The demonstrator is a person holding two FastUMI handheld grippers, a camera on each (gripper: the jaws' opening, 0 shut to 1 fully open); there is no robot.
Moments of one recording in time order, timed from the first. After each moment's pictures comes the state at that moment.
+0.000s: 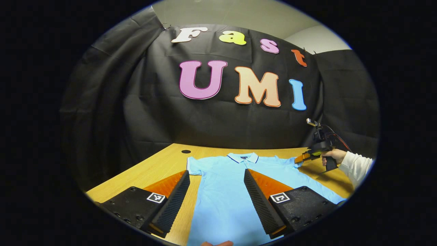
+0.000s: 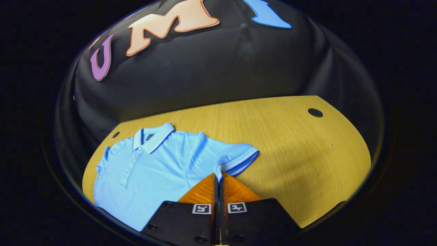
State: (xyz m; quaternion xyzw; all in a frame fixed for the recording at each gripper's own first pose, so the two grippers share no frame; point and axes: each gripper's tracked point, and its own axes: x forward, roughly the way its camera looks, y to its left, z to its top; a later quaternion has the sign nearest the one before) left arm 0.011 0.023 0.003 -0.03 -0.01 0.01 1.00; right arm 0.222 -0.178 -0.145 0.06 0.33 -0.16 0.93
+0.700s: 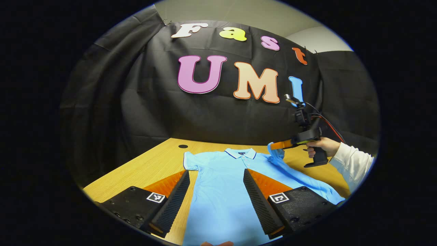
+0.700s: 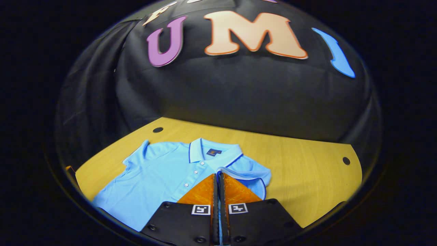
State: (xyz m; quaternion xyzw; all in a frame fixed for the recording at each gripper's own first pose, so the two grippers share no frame) left arm 0.015 0.022 -0.009 -0.04 0.01 0.00 1.00; right arm 0.278 0.004 -0.136 -0.08 0.31 0.02 0.95
